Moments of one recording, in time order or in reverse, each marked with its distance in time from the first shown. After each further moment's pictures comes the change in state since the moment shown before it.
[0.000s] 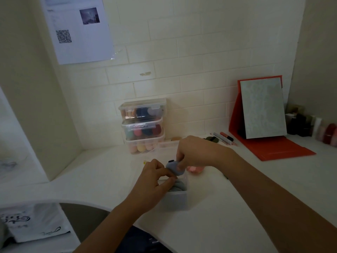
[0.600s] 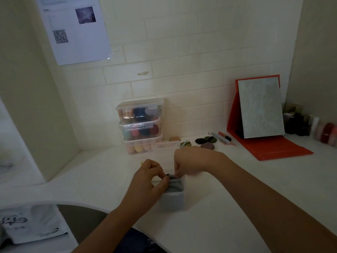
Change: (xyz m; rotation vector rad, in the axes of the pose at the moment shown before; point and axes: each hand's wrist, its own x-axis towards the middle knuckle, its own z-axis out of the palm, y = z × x) left_hand -0.006 0.005 0.002 -0.007 0.173 -0.006; right_hand 0.009 0.000 0.016 -0.083 -0.152 0.032
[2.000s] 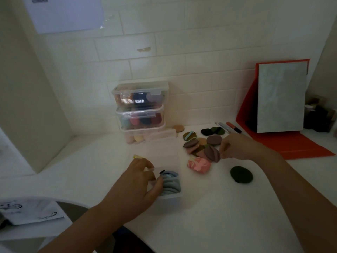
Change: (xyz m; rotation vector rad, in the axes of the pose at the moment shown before) left_hand 0.015 -0.024 -0.026 0.296 -0.192 0.102; right_hand 0.017 0.125 0.017 0.368 0.079 0.474
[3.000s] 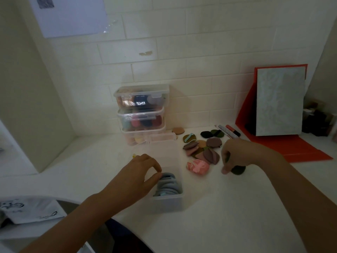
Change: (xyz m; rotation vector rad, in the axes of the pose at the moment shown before) left_hand 0.017 0.000 -0.011 -0.037 -0.103 -0.056; right_hand -0.027 -0.011 -0.012 -0.203 -0.195 -0.066
